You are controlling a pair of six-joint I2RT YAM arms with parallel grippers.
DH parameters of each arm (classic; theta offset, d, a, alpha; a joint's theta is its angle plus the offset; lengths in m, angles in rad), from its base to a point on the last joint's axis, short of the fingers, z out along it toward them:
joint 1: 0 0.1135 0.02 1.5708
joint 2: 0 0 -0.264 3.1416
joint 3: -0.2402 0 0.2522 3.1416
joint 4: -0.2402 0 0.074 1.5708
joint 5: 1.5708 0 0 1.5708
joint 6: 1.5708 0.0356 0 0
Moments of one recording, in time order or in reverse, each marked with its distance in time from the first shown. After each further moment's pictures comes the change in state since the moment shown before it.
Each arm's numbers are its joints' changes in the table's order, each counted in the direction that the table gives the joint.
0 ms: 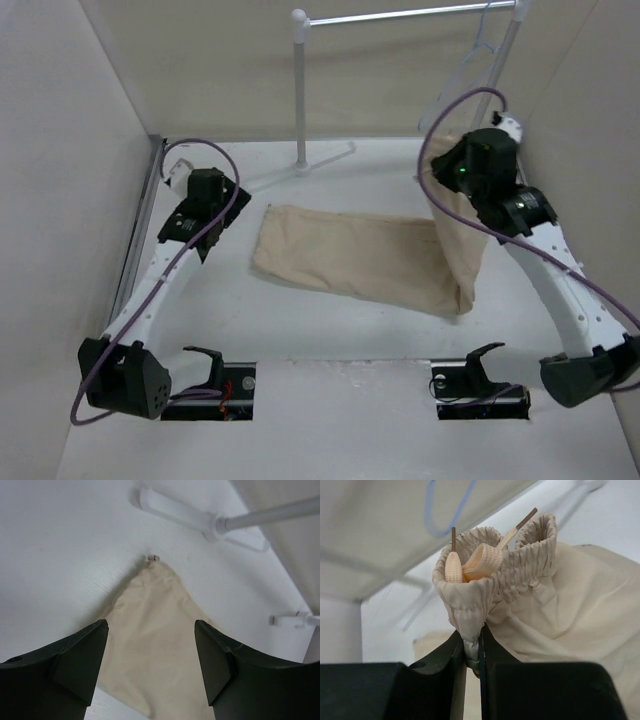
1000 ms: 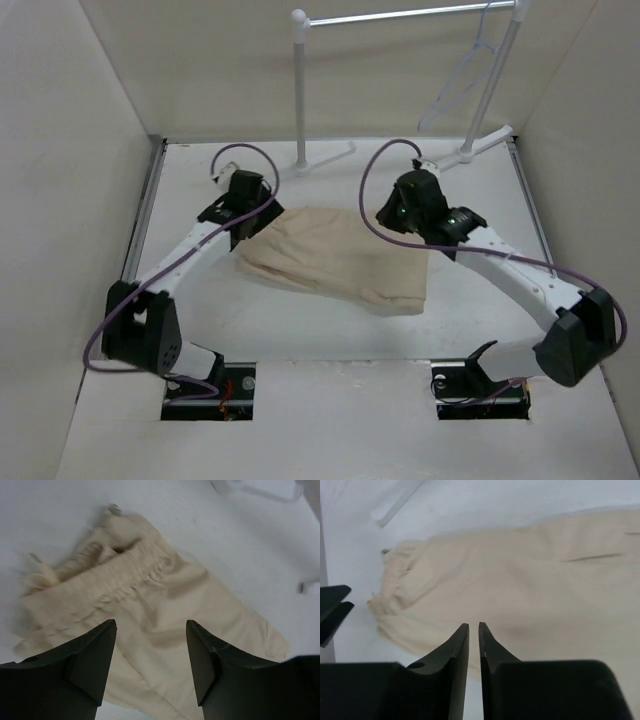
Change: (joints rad) left arm -0.058 -0.145 0.032 0.090 0.079 0.037; right arm 0.344 -0.217 0.192 0.138 -0.095 0.056
